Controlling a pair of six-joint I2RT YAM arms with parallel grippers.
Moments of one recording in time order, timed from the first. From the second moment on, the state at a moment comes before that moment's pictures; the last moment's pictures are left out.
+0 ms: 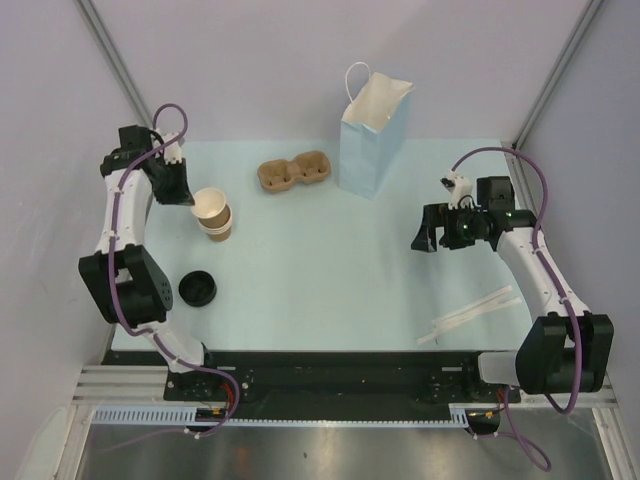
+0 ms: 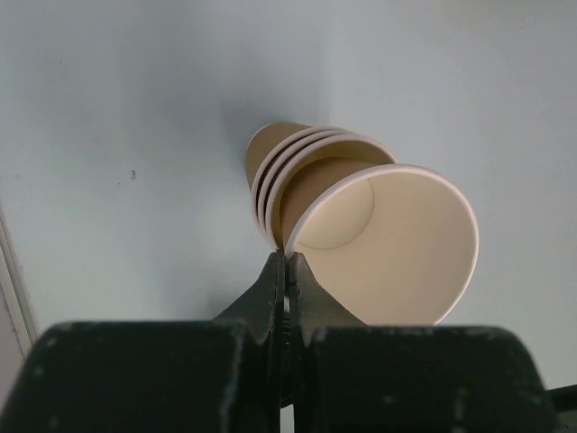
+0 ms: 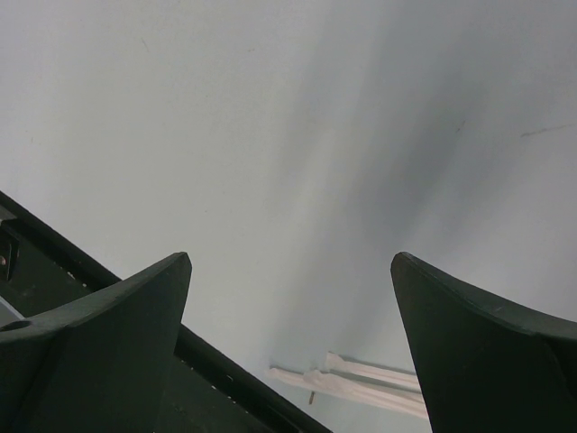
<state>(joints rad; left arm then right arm) 0.24 1.73 1.68 -0.96 0.29 0.14 0.03 1.31 1.07 -0.70 -0.55 -0.07</state>
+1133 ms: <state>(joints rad) -0.38 1.44 1.53 -0.97 0.37 0.33 0.02 1.14 1.17 -0.66 -0.38 -0.11</state>
